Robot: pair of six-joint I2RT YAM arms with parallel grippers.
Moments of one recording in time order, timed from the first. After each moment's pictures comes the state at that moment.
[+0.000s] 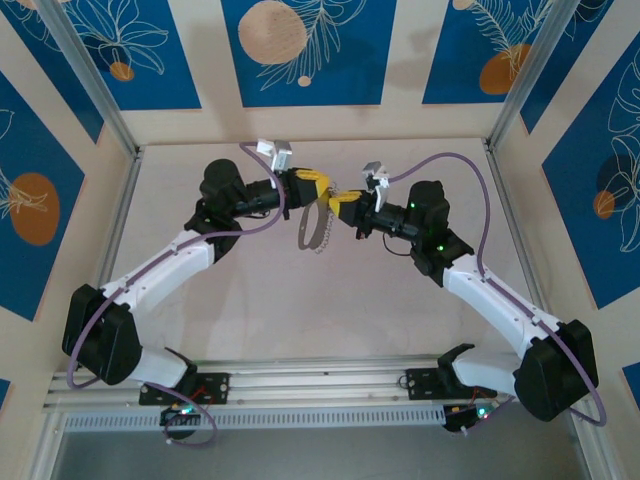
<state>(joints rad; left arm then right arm) -0.55 1.42 1.09 0.47 0.80 -0.43 0.47 1.17 0.86 0.22 -0.60 0.27</state>
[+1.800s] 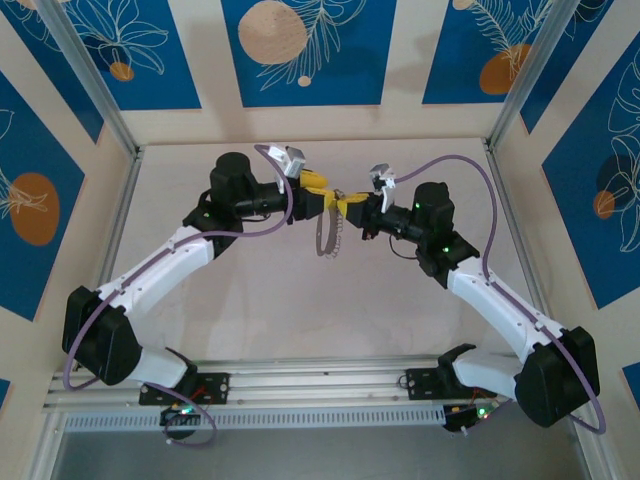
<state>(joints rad) -0.57 1.42 1.18 0.13 0.74 -0.17 0.44 1.14 0.84 0.16 -0.58 0.27</state>
